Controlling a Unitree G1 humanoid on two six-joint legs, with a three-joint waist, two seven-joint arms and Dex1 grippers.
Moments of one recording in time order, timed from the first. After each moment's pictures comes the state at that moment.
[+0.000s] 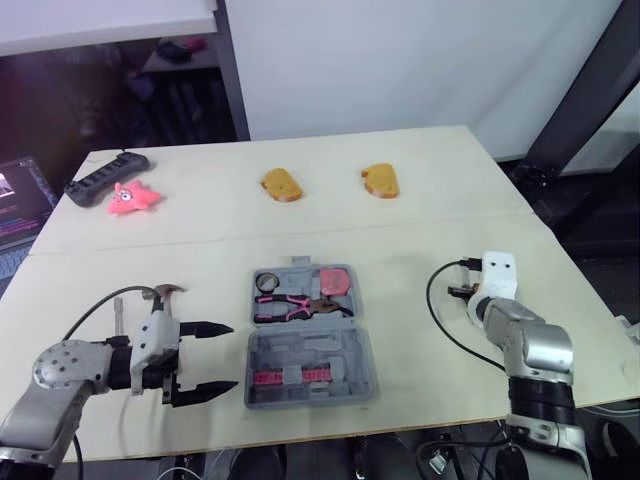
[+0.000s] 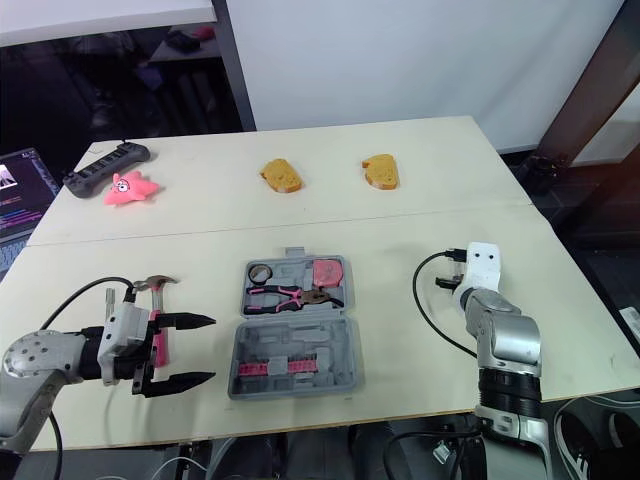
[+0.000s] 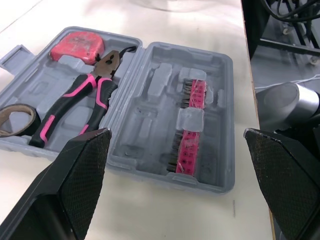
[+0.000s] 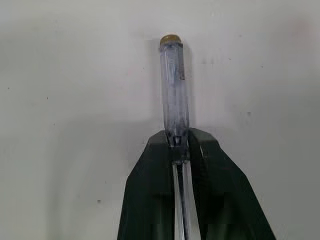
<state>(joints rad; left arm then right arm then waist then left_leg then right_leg) 0.13 0.80 0.13 -0.13 -0.47 0.02 -1.31 -0.31 -0.32 -0.32 -0.08 0.16 0.99 0.04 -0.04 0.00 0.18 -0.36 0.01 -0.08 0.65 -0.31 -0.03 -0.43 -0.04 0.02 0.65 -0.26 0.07</state>
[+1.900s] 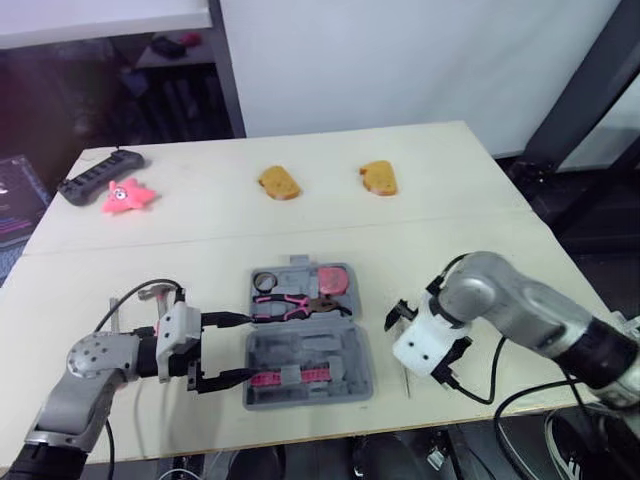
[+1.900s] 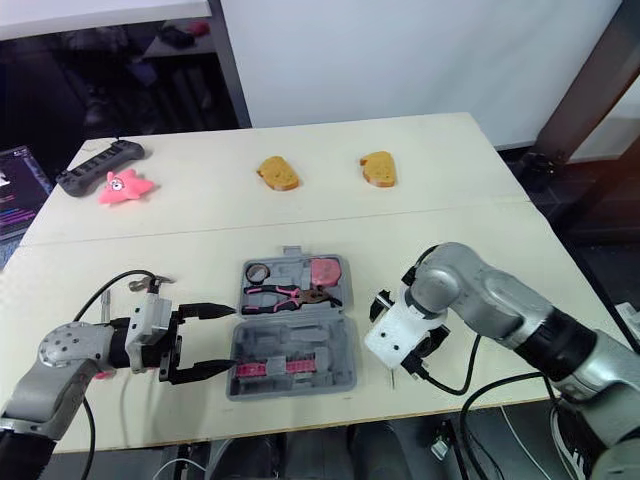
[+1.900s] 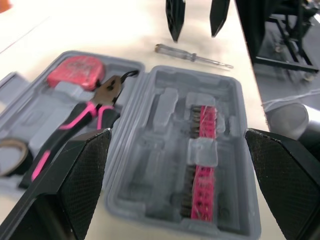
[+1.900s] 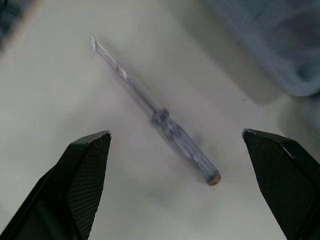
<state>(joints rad) 0.04 0.71 0.05 -0.10 -0.44 0.01 -1.28 -0.76 -0.91 0.78 -0.11 -0.44 -0.20 1.49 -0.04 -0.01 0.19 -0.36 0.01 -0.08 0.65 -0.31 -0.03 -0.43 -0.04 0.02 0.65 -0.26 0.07</state>
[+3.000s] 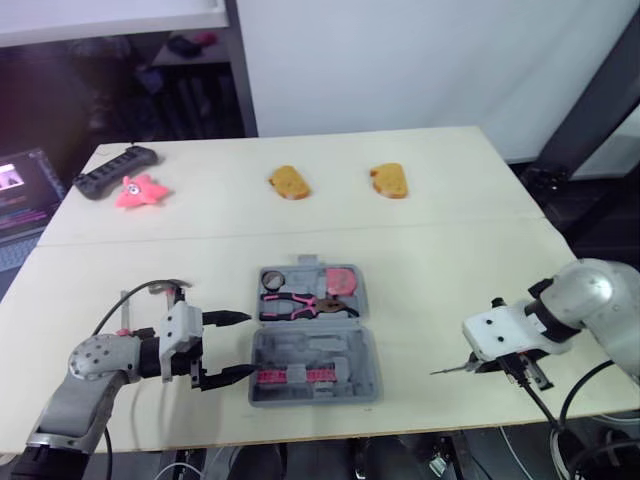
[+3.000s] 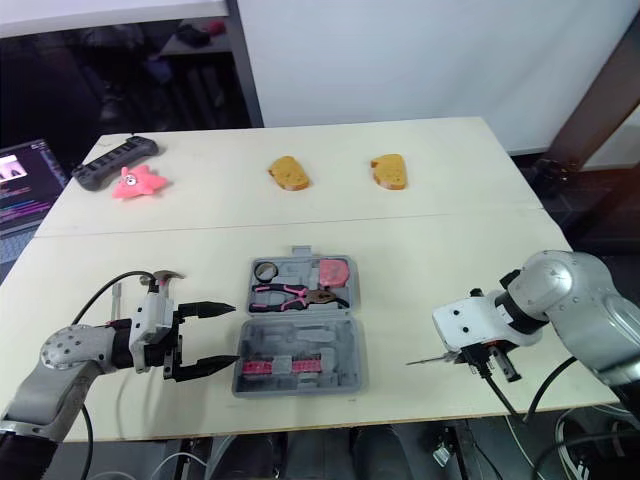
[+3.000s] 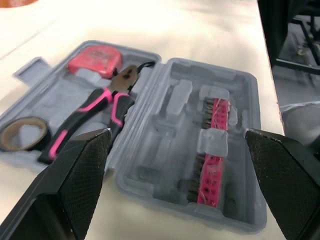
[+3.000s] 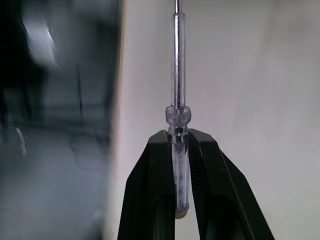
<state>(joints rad) 0.02 0.69 0.04 -0.09 -0.43 0.01 -1.24 -0.21 -1.08 0.01 -0.51 0.11 0.71 1.49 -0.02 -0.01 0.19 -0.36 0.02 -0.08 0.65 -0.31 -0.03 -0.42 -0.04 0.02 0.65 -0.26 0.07</state>
